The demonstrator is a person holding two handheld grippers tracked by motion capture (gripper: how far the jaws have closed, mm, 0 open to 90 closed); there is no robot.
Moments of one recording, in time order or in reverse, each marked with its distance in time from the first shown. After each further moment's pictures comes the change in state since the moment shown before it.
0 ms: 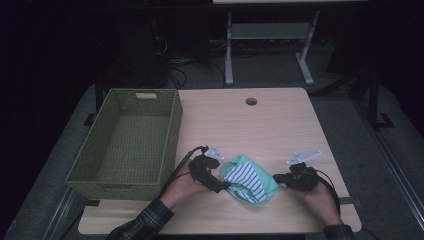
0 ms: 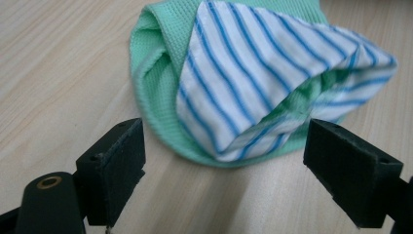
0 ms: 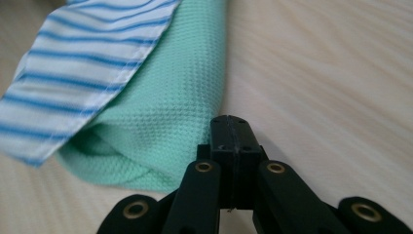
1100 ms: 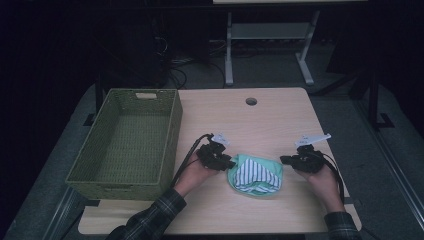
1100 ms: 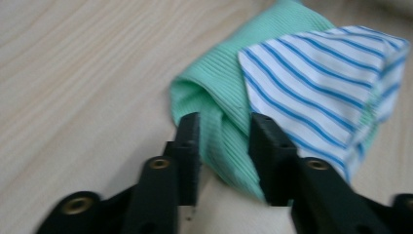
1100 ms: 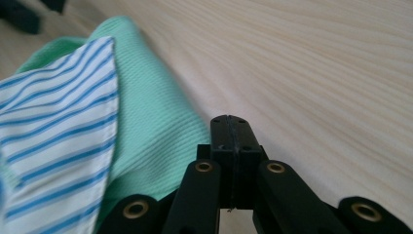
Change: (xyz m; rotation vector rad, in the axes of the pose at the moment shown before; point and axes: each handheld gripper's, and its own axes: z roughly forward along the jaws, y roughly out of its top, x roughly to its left) left arm 0.027 0.025 0.019 -0.056 0.022 -0.071; right arm -0.045 0.024 -0.010 -0.068 -0.086 0.061
